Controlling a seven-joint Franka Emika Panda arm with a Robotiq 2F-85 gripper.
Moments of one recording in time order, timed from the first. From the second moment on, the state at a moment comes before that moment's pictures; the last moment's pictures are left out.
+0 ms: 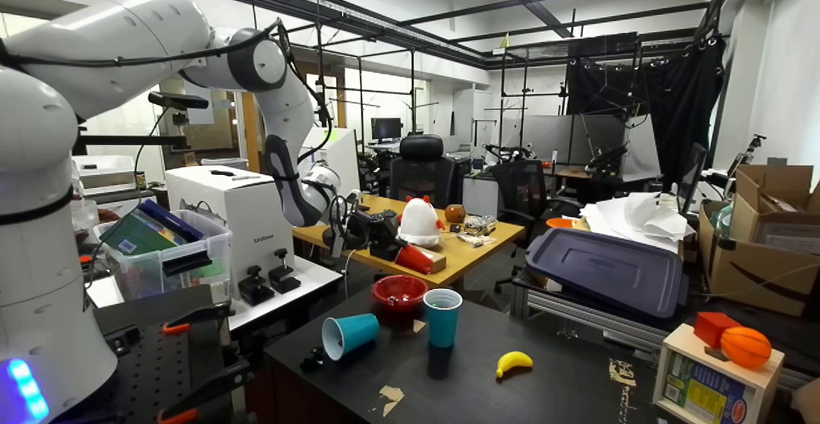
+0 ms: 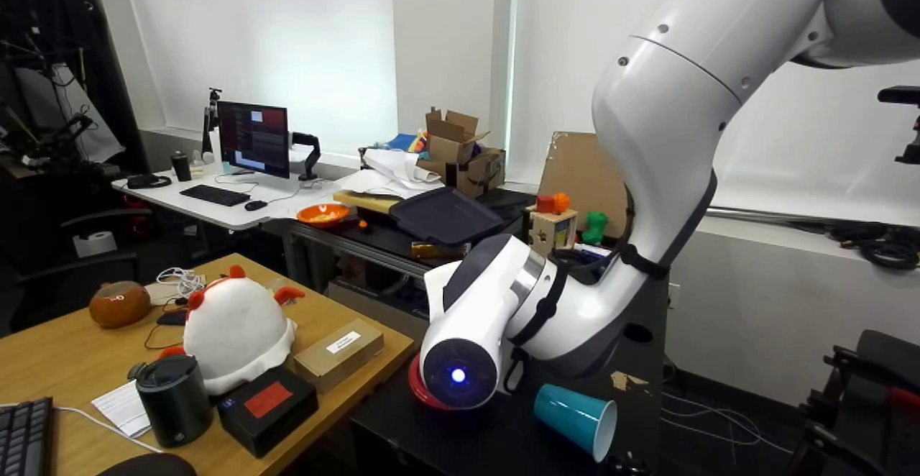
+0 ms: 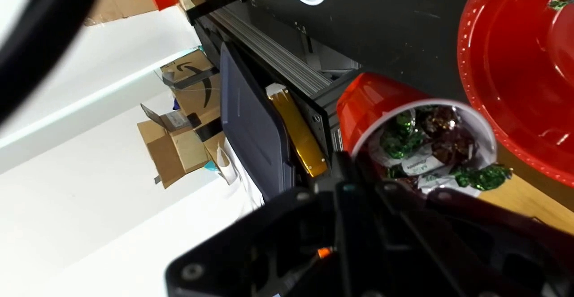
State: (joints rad) arm 0.48 0.98 0.11 -1.62 -1.62 1.97 1.40
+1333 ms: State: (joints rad) arm 0.45 1.08 0.15 -1.50 -1.71 1.87 1.40
